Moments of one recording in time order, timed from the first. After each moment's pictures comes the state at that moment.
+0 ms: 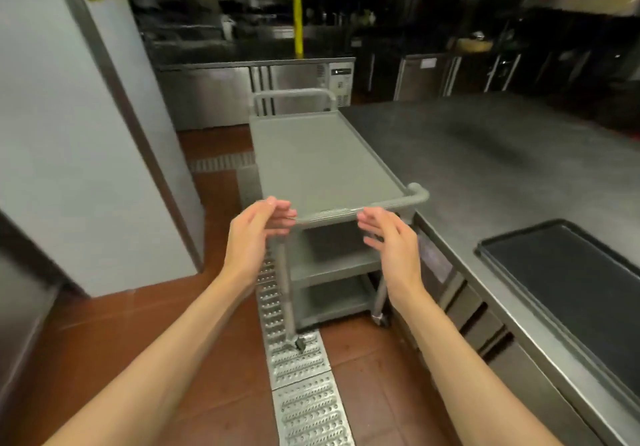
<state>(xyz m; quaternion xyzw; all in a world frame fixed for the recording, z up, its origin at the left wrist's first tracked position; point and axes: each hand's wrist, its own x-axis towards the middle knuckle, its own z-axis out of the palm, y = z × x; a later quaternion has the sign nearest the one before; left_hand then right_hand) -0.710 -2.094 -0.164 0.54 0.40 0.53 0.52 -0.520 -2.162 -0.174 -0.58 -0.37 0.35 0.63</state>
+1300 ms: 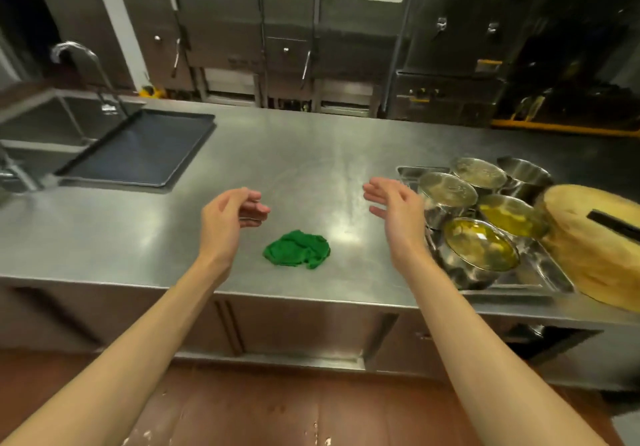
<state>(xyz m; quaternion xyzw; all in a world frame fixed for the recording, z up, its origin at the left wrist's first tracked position) -1.545 -2.726 -0.172 -0.07 0.65 0.73 -0.18 -1.565 -2.488 -0.141 -0.05 -0.69 0.71 0.11</state>
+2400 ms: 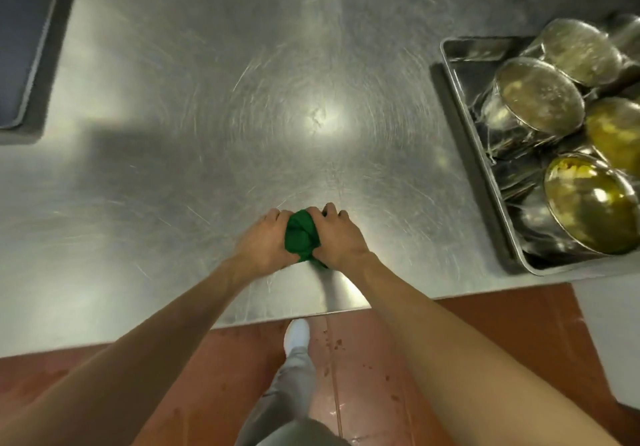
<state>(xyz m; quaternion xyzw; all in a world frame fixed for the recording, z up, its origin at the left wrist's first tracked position) -1.782 -2.764 -0.442 0.13 0.94 0.25 0.20 -1.777 -2.601 -0.435 0.08 -0.97 0.11 -0.22</state>
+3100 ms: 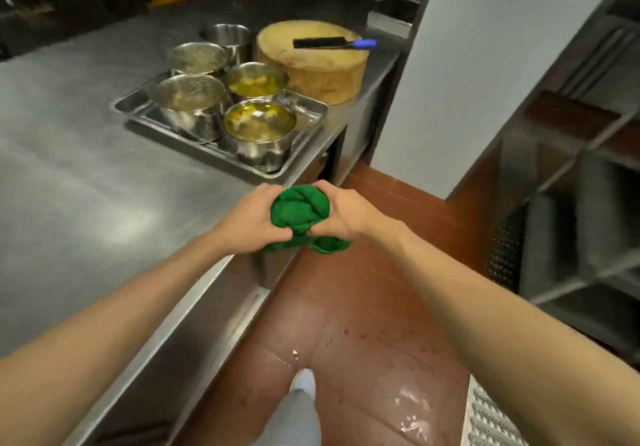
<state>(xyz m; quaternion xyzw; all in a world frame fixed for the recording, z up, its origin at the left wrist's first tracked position) -1.617 -2.526 -0.283 0.60 0.72 0.25 0.23 -1.445 -2.410 -0.256 -0.31 -0.90 0.32 0.00</state>
